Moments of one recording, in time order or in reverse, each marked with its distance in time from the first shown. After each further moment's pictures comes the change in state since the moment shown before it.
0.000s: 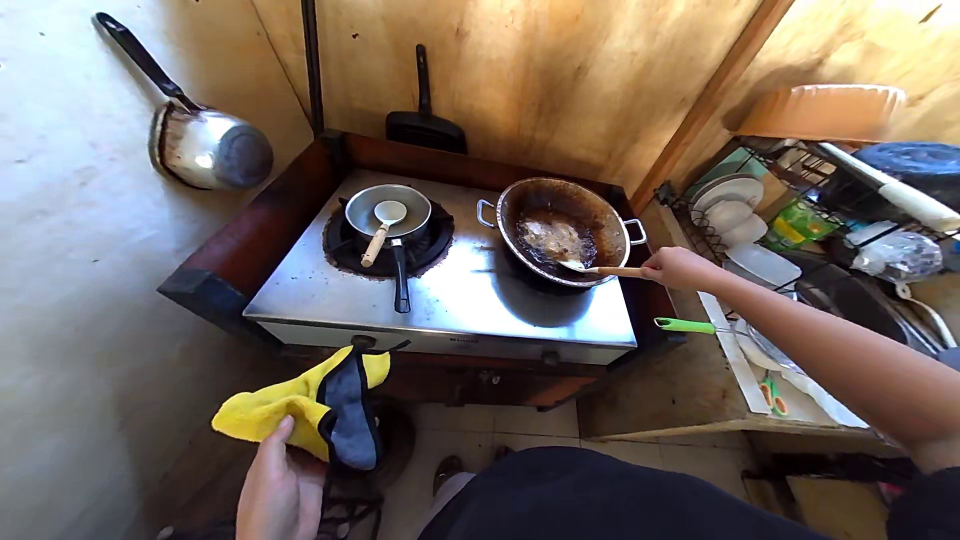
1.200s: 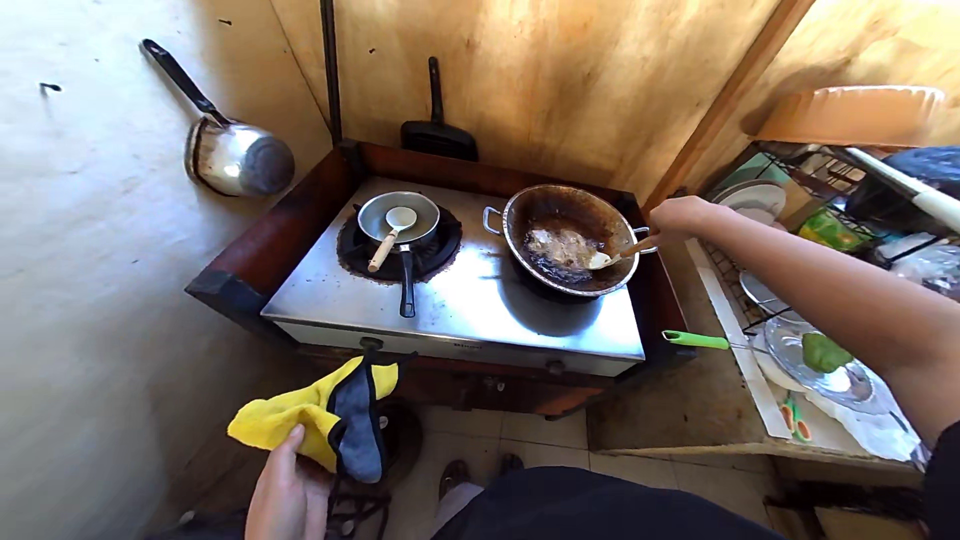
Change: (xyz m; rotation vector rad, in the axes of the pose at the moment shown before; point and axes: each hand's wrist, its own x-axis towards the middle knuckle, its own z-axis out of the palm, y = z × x) left_hand -0.018 0.000 0.006 0.037 0.018 0.006; right_hand 0.055 -0.020 -0.083 -0.560 -0.078 0.049
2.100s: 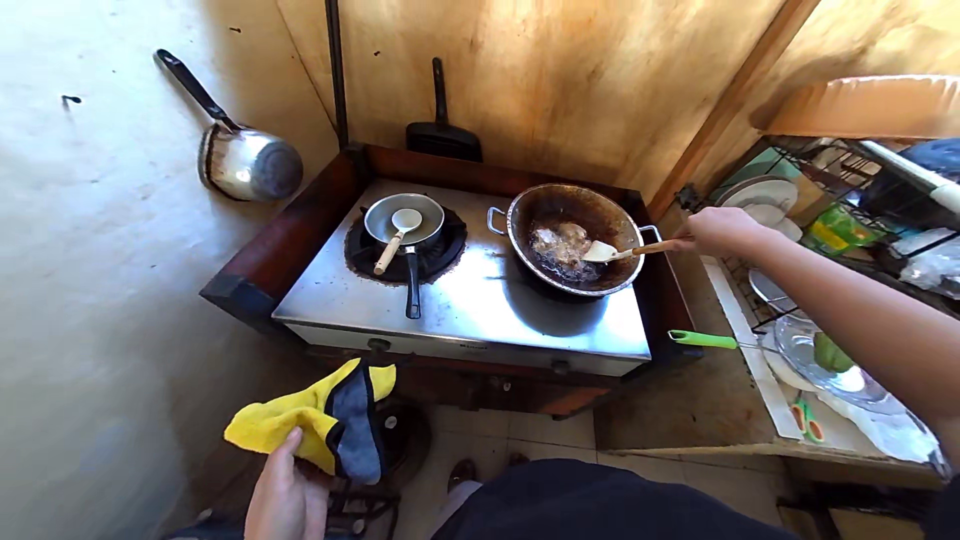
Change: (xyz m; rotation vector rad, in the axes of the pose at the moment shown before) left_hand 0.003 0.006 -0.005 0.025 0.036 0.004; right_hand -0.028 0.030 0.044 0.155 0.172 0.012
